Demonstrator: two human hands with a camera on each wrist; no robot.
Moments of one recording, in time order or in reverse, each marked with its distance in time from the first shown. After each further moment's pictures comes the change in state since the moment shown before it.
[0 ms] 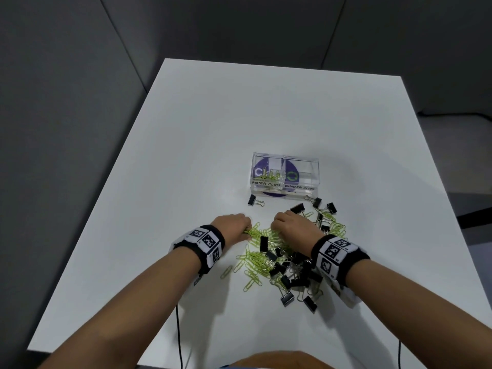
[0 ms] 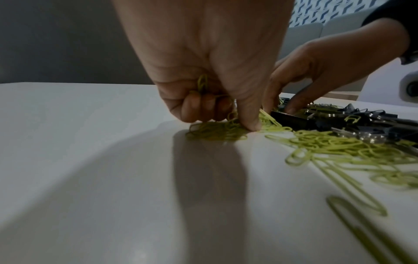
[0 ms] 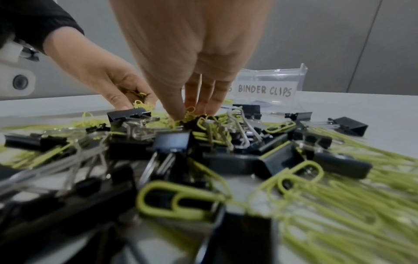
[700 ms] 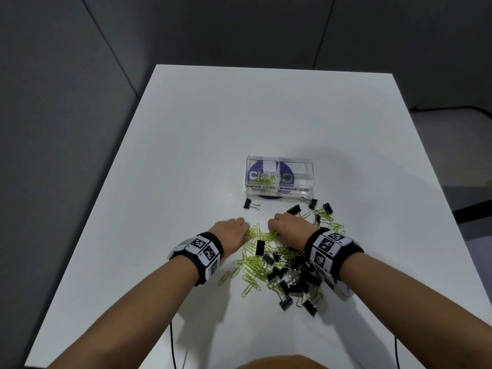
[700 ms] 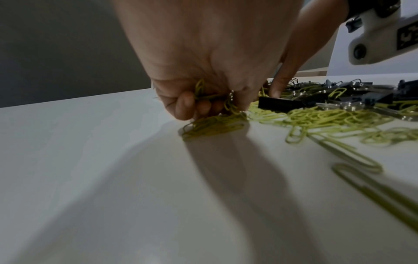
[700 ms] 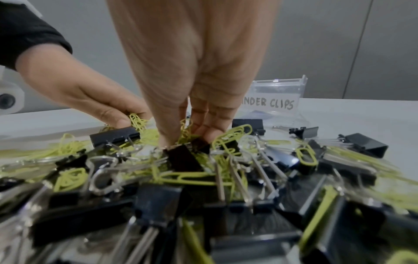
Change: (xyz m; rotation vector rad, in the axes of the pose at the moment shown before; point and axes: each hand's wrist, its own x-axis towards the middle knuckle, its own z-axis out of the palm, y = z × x) left_hand -0.003 0.008 -0.001 0.177 -0.033 0.036; right_hand 0.010 0.001 -0.012 0.022 -0.223 0.116
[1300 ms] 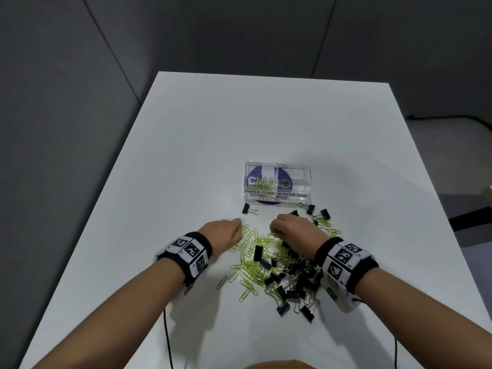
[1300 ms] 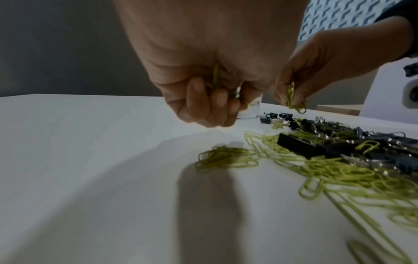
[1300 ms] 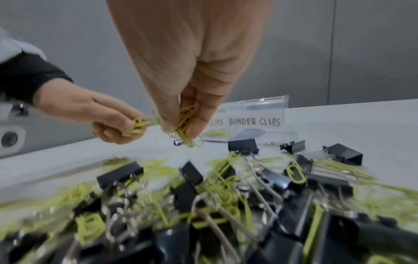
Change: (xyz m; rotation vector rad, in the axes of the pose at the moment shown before) left_hand -0.011 -0.012 -0.013 -0.247 0.067 -0.069; right_hand -0.027 0.001 -0.015 0.161 0.275 -0.077
